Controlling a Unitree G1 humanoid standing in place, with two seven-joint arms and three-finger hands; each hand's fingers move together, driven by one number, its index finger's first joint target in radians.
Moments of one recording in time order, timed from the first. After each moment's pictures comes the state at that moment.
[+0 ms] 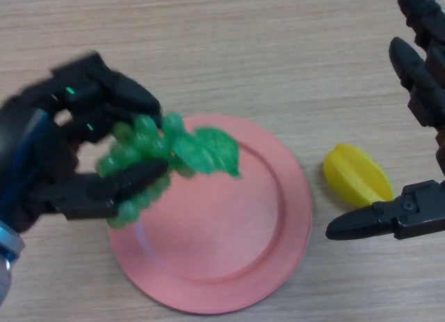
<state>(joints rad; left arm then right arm) -0.06 0.34 0.24 -0.79 -0.43 0.64 -0.28 -0.10 -0.49 0.00 -0.99 0.42 0.73 -0.25</state>
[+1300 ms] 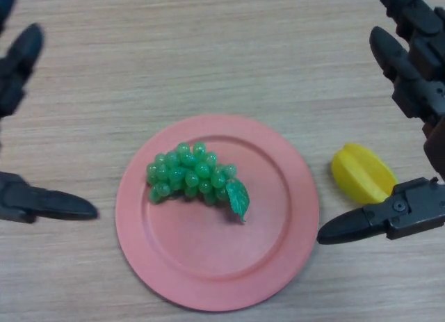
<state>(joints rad) -0.04 0.37 0.48 -0.71 -0.48 0.49 -0.26 -0.15 -0.54 0.04 -1.00 0.46 0.70 -0.27</state>
